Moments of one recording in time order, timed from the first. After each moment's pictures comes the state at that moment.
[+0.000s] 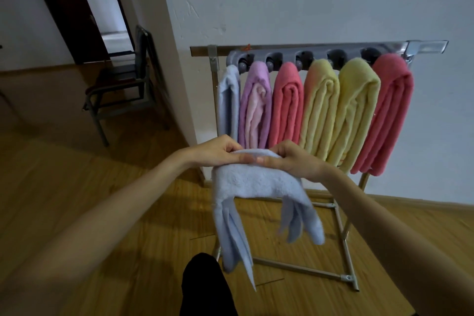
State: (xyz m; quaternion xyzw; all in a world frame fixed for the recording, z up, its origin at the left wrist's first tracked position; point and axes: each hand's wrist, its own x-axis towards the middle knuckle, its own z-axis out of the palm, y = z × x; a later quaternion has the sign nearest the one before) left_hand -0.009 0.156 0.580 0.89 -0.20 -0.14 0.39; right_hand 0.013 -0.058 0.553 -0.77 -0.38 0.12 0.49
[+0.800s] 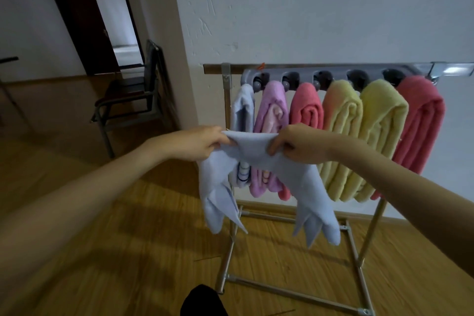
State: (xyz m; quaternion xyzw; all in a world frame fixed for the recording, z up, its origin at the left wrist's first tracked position) left_hand 0.015 0.225 0.637 0.97 -0.25 0.00 0.05; right_hand 0.065 -0.031 0.633 -0.89 -0.45 0.00 0.07
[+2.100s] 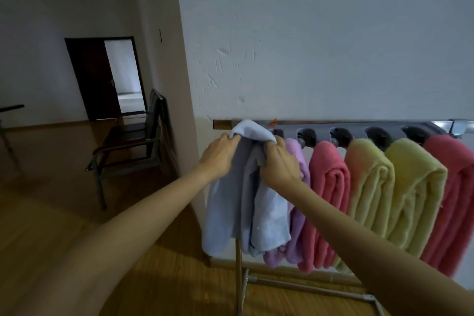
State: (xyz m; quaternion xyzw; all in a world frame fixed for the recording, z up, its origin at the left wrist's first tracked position) left_hand 0.165 0.248 0.645 0.96 -0.10 0.25 0.04; right_hand 0.135 0.080 0.643 -0.94 -0.14 -0.19 0.24
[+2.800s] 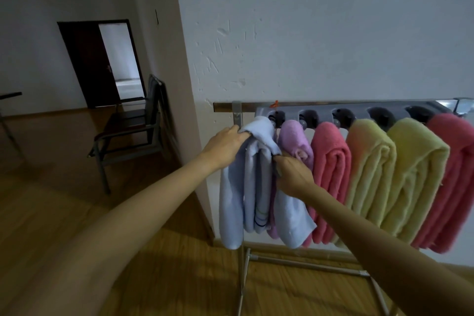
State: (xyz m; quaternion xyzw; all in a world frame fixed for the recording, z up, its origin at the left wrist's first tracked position) left_hand 0.166 0.247 0.626 0.95 -0.18 0.25 -0.04; right_hand 0.155 0.046 0.574 -0.94 -0.23 -0.16 0.19
